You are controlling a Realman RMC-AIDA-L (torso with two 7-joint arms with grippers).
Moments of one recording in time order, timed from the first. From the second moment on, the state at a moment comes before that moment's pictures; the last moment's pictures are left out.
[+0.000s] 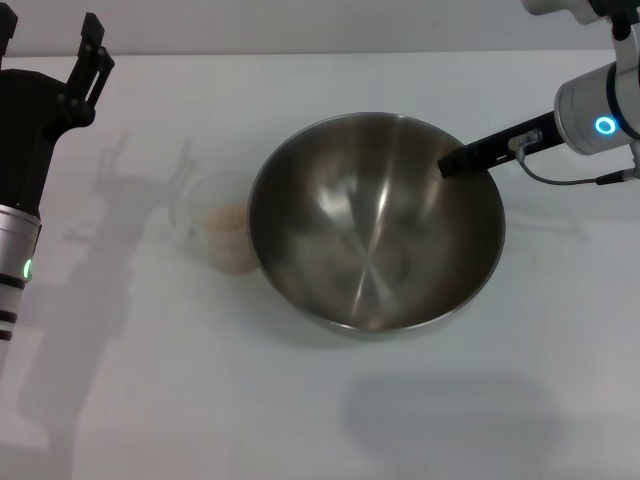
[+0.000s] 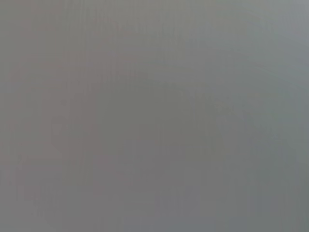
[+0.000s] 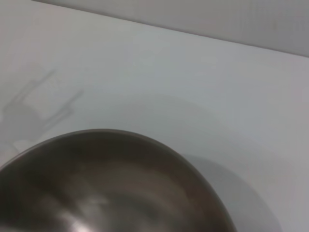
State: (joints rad) left arm -0.40 -2.07 -0.65 -0.34 2.12 1.44 0.03; right arm 0.66 2.07 -1.21 -1.05 0.71 1.24 -0.58
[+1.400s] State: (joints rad) left arm -0.37 -2.08 -0.65 -0.34 2.12 1.49 0.03; right arm 0.38 2.09 -1.78 -1.36 0.29 0.23 -0.49
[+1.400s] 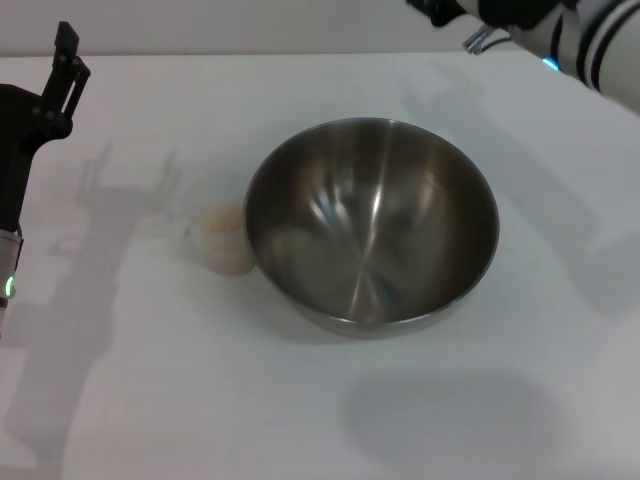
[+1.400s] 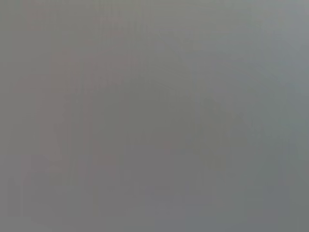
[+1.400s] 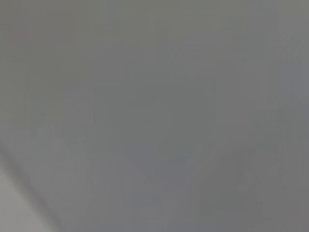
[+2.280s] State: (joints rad) left arm -0.24 -2.08 -0.57 -0.32 2.12 1.49 0.03; right arm 0.35 2.07 -1.68 -0.23 0.34 -1.42 0.39
